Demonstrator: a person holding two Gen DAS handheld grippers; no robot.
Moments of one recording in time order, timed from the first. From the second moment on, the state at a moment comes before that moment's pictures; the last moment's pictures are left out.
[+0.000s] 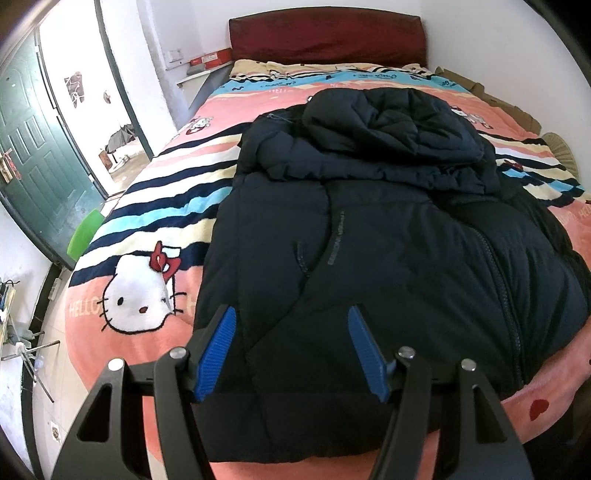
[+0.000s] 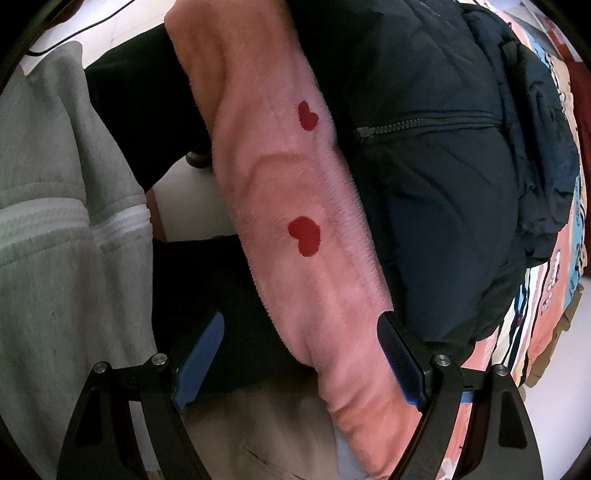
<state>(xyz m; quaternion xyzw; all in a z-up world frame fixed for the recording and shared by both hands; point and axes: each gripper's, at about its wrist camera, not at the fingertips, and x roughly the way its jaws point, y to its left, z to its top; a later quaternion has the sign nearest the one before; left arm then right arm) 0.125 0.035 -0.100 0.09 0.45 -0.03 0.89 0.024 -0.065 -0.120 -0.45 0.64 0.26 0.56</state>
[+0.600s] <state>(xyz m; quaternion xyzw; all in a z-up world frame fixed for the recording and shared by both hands) 0.127 0.036 -0.100 0.09 0.45 -0.03 0.89 0.023 -0.066 -0.122 -0.45 0.65 0.26 0.56</state>
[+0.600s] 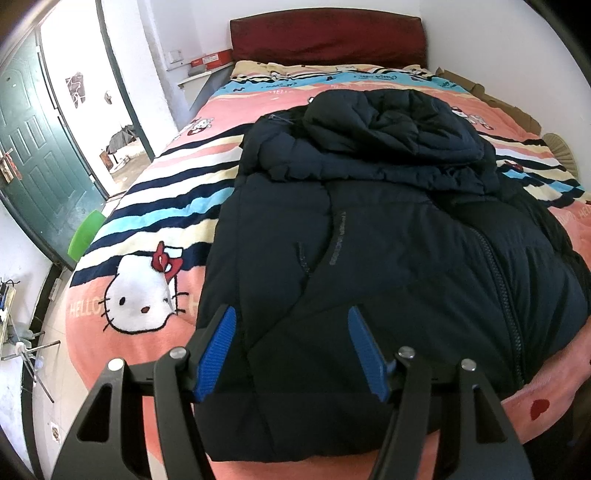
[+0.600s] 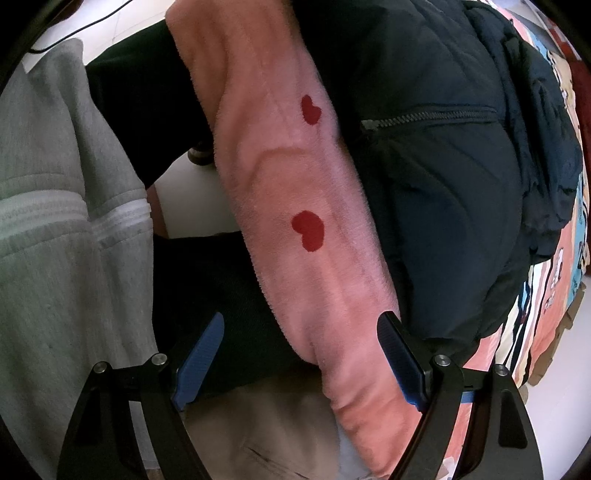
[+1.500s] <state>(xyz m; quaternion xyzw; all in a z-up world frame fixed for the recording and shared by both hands) 0.126 0.039 -0.099 0.09 0.44 -0.03 0.89 0.030 -0.081 -0.119 -0.44 0.65 0.24 0.57</state>
